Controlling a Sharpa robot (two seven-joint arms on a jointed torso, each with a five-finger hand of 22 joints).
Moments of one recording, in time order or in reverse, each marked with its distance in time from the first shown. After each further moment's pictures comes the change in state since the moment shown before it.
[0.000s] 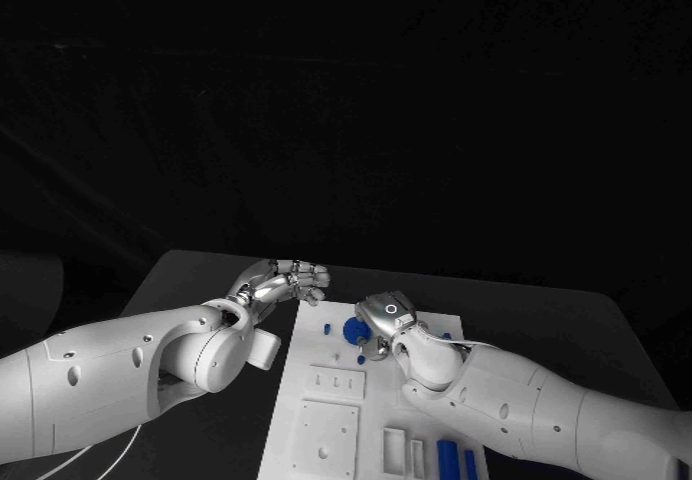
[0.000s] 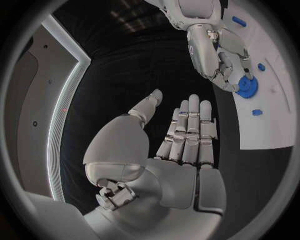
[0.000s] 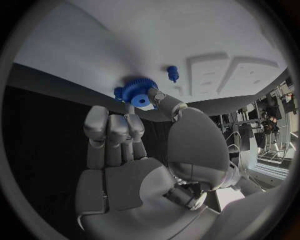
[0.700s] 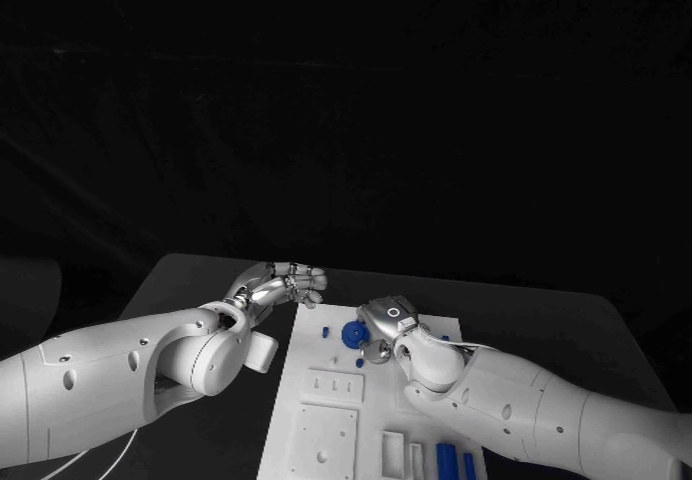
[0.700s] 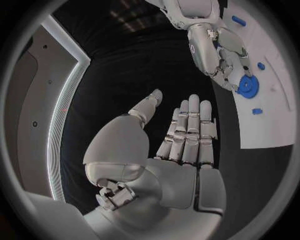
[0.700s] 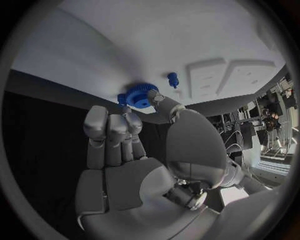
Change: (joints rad) left arm 0.001 -0.004 0.000 -0.002 0.000 0.000 -0.002; left_hand 0.000 0.000 0.000 0.000 0.000 0.000 0.000 0.000 -0.001 0.000 0.000 0.000 0.000 0.000 0.000 -0.003 0.002 0.000 0.000 0.000 0.000 0.000; right arm 0.001 -0.014 -0.001 0.006 0.039 0.027 0.008; right_hand -0.036 0.004 -0.076 -0.029 0.004 -0.144 0.025 -0.070 -0.028 -0.028 0.021 -0.023 -0.023 -0.001 0.022 -0.008 -0.001 0.000 -0.013 0.005 0.000 0.000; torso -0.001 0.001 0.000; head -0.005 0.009
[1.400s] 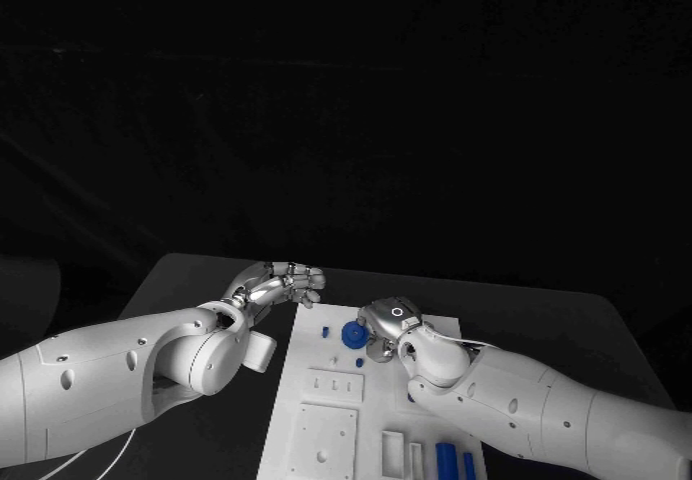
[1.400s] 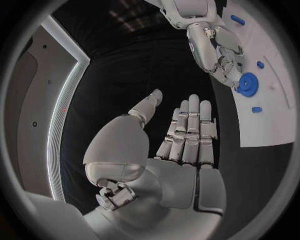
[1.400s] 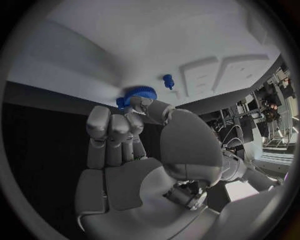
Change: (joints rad) left arm 0.001 -0.005 0.000 0.001 0.000 0.000 -0.002; left_hand 0.000 0.000 0.000 0.000 0.000 0.000 0.000 0.000 -0.002 -0.004 0.004 -0.004 -0.001 0.000 0.000 -0.001 0.002 0.006 0.000 0.000 0.000 -0.001; right arm 0.005 -0.020 0.003 0.015 0.085 0.025 0.046; right_hand 0.072 0.099 0.182 -0.060 0.237 0.014 -0.032 0.025 0.012 0.012 -0.037 0.000 0.005 0.001 -0.030 -0.011 0.005 0.039 -0.003 0.004 0.000 0.000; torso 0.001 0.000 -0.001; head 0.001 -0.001
